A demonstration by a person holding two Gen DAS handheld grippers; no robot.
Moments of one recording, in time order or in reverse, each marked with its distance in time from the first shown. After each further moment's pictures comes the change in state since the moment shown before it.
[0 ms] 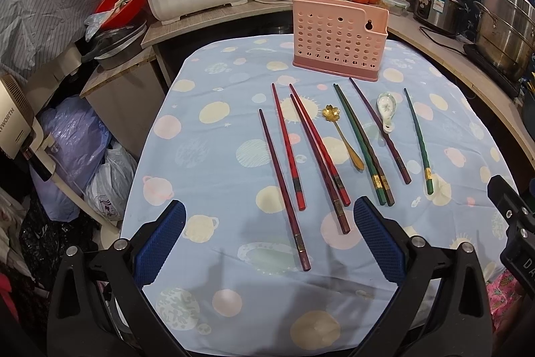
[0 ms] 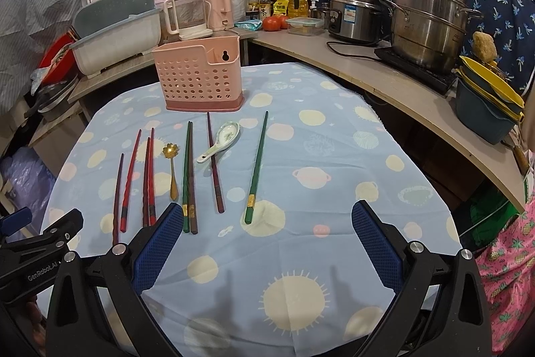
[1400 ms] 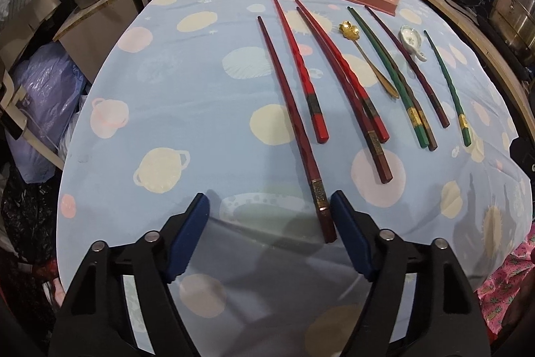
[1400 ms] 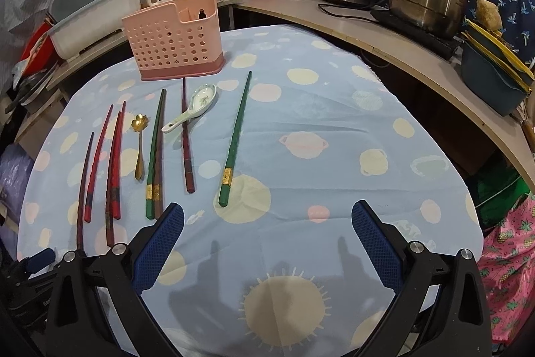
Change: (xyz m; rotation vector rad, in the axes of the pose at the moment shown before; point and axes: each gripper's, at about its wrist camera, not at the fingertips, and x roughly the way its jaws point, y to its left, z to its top) left arm 0.077 0.021 -0.044 -0.048 0.227 -0.089; right arm 0.061 -0.011 -0.018 0.033 0.127 -0.028
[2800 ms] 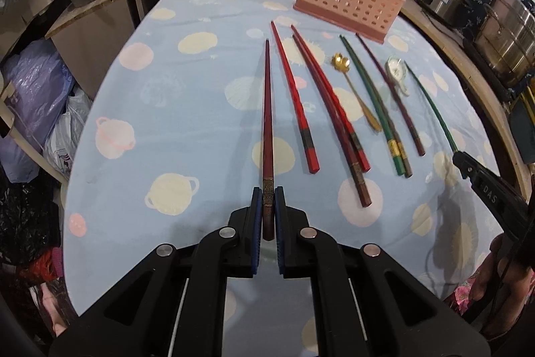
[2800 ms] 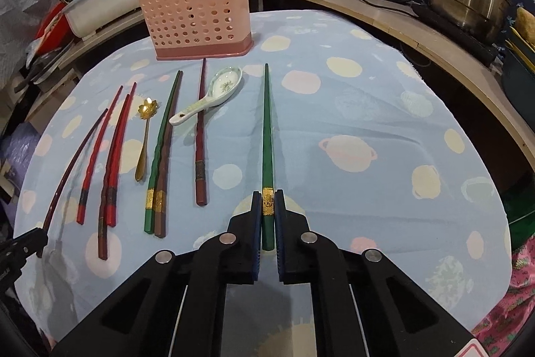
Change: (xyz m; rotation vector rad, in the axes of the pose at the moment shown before) left arm -0.027 0.018 0.020 -0.039 -0.047 -0.103; right arm 0.042 0.011 0.014 -0.072 0.045 0.096
